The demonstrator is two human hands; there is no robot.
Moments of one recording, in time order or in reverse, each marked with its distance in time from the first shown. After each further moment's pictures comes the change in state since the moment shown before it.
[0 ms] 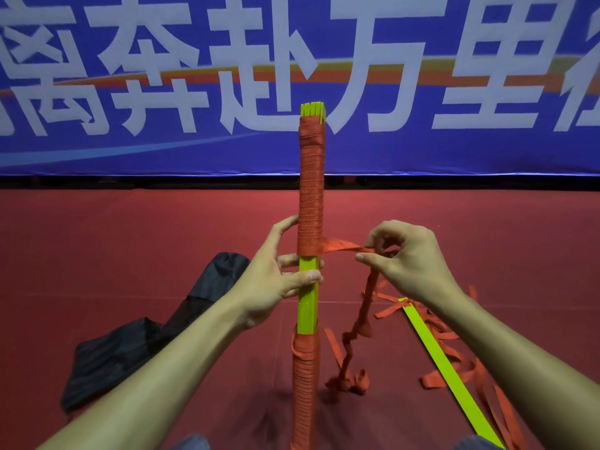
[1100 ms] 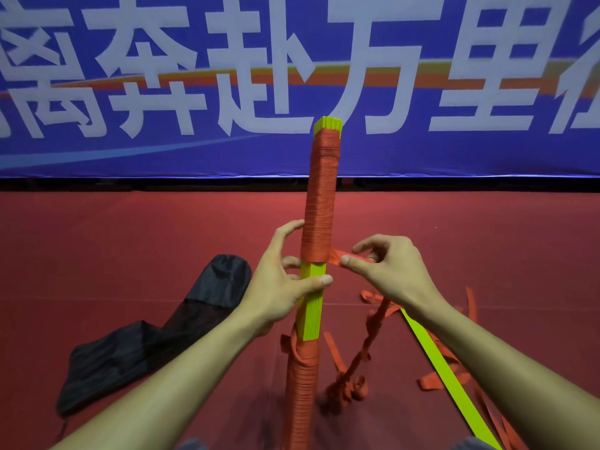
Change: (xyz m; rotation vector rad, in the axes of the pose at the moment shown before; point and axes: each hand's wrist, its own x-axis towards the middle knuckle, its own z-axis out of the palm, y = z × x) left_hand 0.004 -0.011 0.016 0.201 0.183 0.047; right_hand -0.003 0.001 0.021 0.079 -0.052 0.340
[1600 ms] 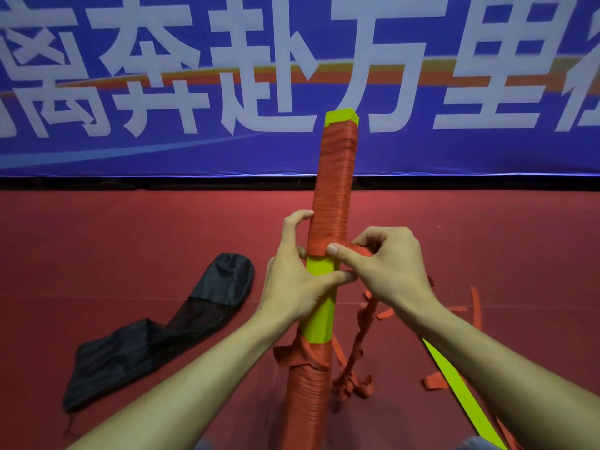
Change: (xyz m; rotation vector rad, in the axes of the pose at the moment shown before) left_hand -0.008 0.021 0.018 0.137 0.165 0.063; right_hand -0.013 -0.035 0.007 0.012 0.157 -0.107
